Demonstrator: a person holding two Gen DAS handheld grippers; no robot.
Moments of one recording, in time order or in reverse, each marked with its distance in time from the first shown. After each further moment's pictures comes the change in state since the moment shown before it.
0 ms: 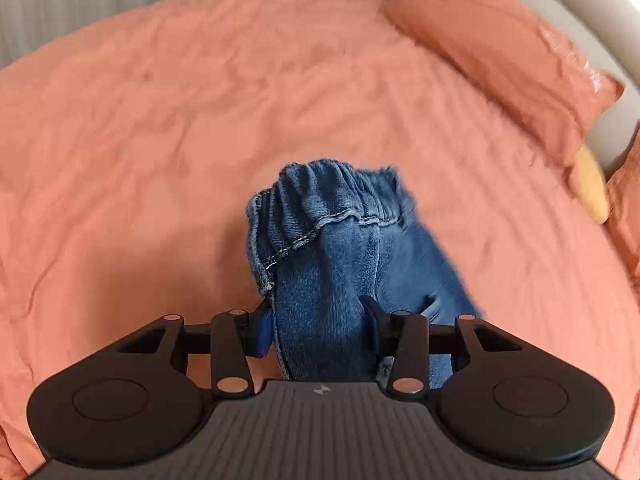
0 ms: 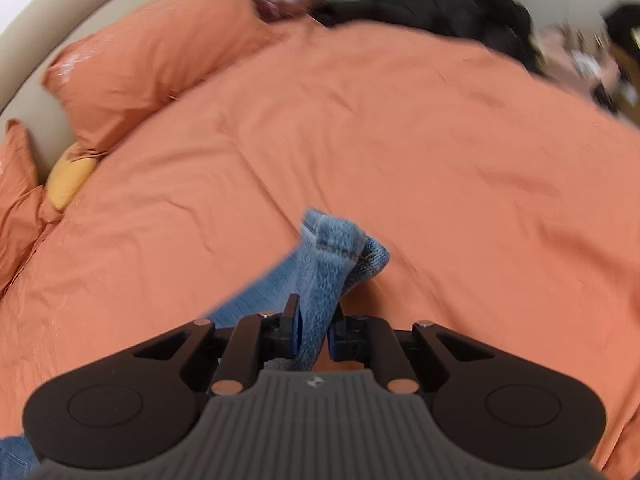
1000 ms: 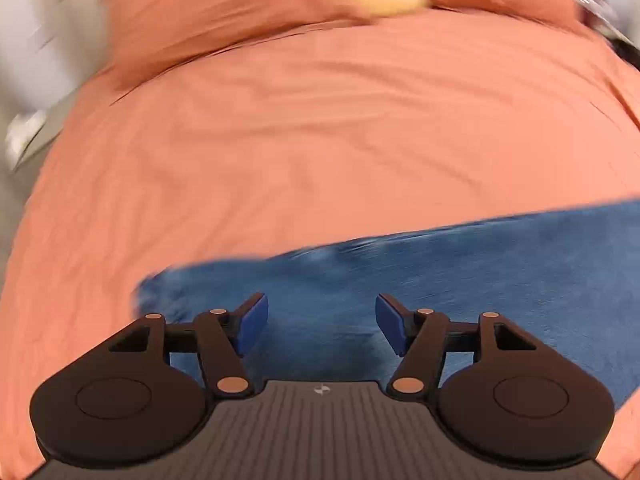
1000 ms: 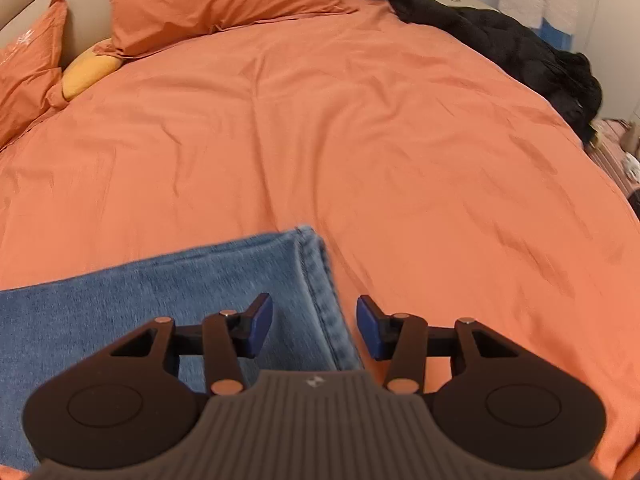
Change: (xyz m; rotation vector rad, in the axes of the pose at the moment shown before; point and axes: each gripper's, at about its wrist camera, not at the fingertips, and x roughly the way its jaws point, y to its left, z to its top) left arm -0.032 -0.198 -0.063 0.980 0.040 -0.052; right arm 0.044 0.017 0.049 -0.473 0.026 0.007
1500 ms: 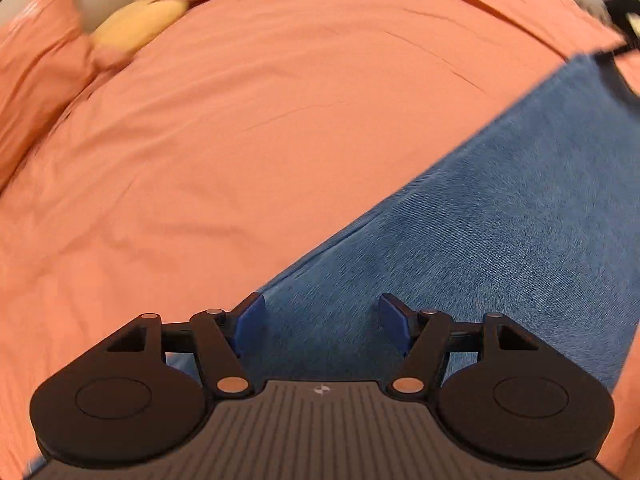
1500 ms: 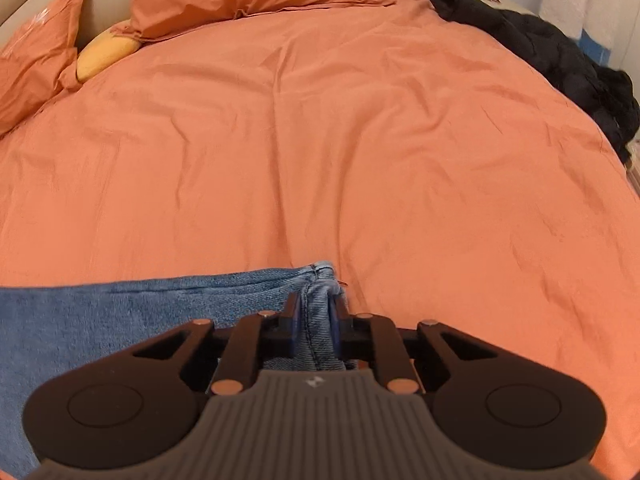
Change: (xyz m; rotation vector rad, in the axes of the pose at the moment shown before) left arm 0.093 -0.156 0.034 0.483 -0.002 -0.216; right arm 0.040 0.004 0.030 -0.084 0.022 0.028
